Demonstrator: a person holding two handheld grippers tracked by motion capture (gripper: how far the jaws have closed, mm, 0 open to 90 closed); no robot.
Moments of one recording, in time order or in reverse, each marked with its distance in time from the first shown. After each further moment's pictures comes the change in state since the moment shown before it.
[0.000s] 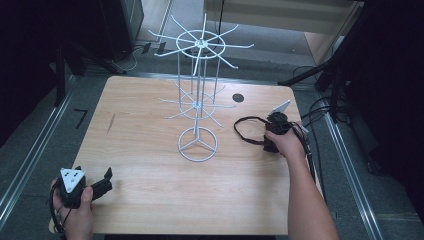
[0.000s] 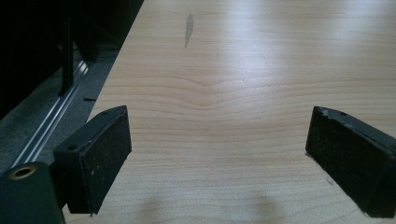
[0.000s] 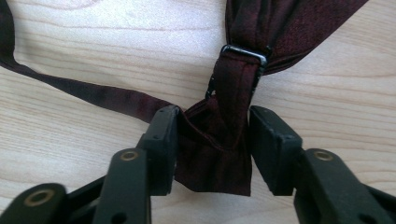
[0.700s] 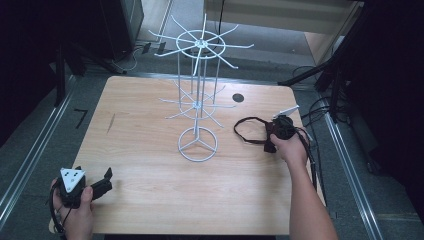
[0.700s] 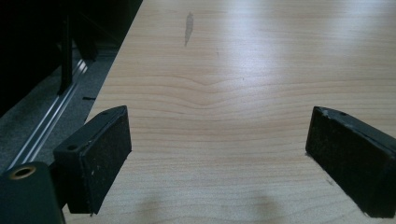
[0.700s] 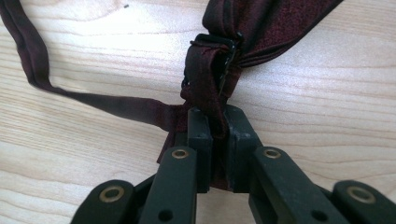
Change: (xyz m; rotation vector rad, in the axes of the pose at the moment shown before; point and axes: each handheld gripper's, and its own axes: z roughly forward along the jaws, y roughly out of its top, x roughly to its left) left arm 0.000 0.000 0.000 0.005 -0.005 0.003; right arm -0.013 -0.021 0.001 -0.127 0.110 0.052
